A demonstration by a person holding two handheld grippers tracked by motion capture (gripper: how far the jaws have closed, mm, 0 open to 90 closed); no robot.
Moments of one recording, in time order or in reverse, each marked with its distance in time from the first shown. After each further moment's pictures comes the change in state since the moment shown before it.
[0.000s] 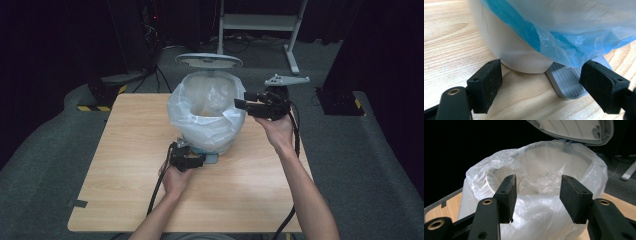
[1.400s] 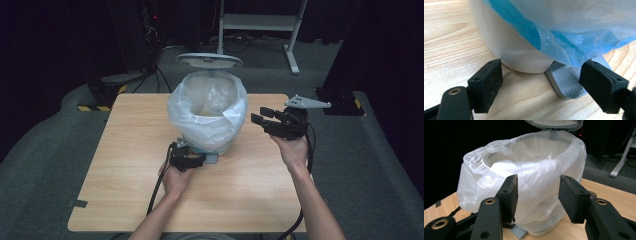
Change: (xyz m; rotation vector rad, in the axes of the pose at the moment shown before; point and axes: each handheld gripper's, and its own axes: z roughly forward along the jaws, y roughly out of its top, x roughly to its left) left arm 0.001 0.000 -0.001 -0.003 0.001 -0.004; right arm -0.002 -0.049 -0.040 -0.054 -0.061 0.041
